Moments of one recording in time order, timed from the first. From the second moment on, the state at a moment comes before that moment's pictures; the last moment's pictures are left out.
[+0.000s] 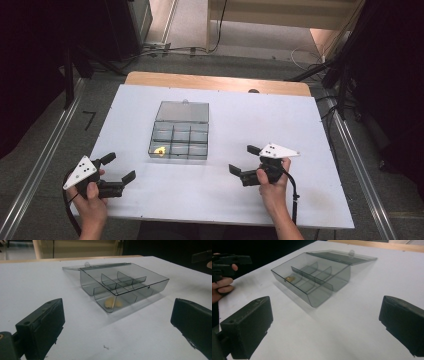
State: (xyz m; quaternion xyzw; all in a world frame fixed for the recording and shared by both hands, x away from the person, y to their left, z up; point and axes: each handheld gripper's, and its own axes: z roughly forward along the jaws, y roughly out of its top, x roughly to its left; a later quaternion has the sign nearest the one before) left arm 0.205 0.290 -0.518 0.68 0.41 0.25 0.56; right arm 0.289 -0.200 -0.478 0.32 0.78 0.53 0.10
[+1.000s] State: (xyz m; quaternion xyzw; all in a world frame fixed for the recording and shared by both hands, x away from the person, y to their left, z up) left arm 0.205 0.290 -0.517 0.67 0.41 0.25 0.56; right arm 0.268 -0.333 -0.492 0.40 0.73 0.53 0.14
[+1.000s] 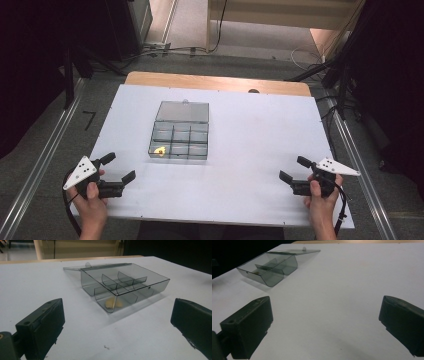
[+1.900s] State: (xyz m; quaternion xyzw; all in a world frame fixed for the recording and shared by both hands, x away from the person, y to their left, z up) left arm 0.204 0.291 -0.517 0.67 0.41 0.25 0.56; right arm 0.268 -0.372 -0.508 0.44 0.72 0.51 0.17
